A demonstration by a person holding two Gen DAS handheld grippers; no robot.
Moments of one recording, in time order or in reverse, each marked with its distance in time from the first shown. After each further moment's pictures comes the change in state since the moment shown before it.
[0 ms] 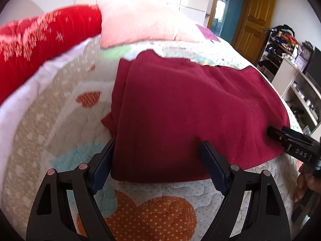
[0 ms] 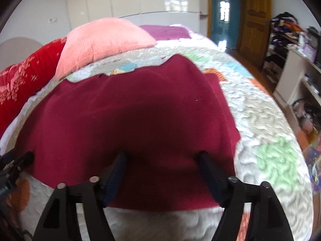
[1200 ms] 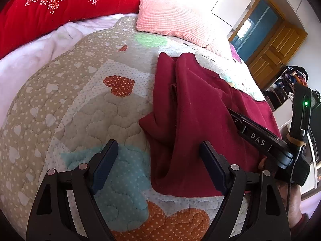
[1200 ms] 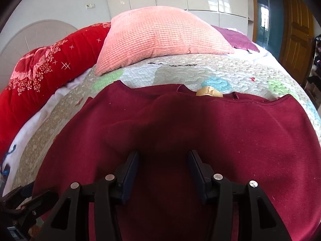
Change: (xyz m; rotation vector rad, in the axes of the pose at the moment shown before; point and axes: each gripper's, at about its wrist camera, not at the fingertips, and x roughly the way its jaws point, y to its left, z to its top) left arm 0.002 0.061 0.009 -0.294 0.045 -0.060; right arm 0.068 0.120 0.068 -0.168 0.014 0.216
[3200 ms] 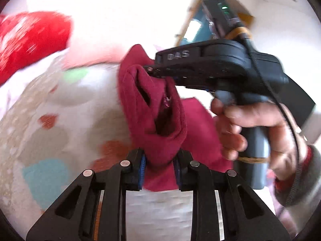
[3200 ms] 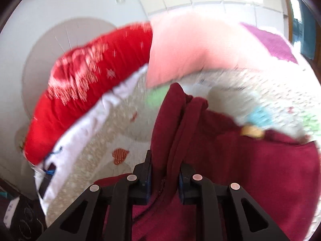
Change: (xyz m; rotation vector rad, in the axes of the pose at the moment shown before) left arm -0.073 -0.125 -0.027 0.283 -0.124 -0.302; right arm -0.060 0.016 0.067 -0.043 0.071 0.301
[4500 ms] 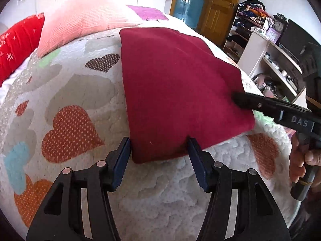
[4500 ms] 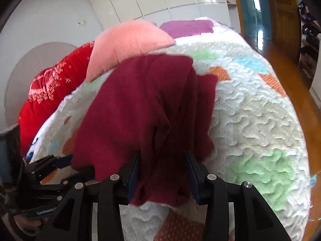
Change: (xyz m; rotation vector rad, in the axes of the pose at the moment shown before) left arm 0.073 -0.048 -0.046 0.160 0.264 0.174; right arm -0.121 -0.134 -0.175 0.171 -0.094 -0.197
